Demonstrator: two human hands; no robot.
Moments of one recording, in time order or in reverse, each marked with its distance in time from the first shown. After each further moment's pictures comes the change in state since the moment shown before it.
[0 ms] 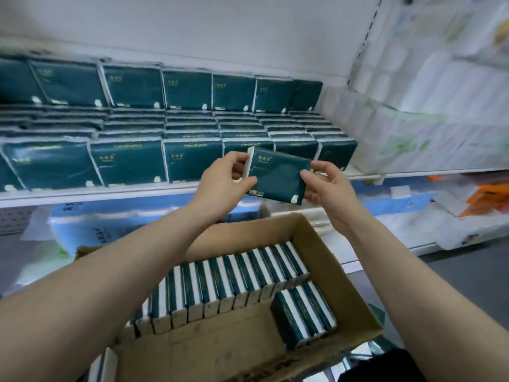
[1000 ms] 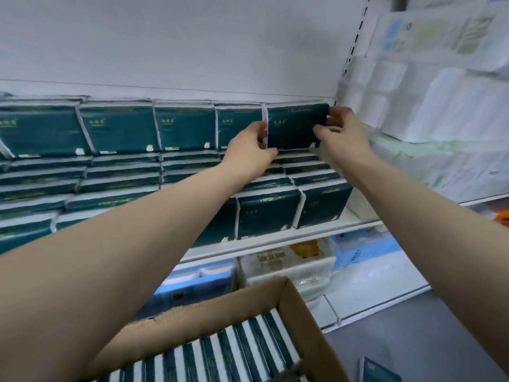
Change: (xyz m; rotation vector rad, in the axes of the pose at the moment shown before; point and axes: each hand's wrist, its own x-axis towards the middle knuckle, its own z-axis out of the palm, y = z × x) left_hand 0.212 0.057 0.085 -0.055 -0.070 0.069; right_hand 0.208 -0.068 -0.055 -0.317 0.225 -0.257
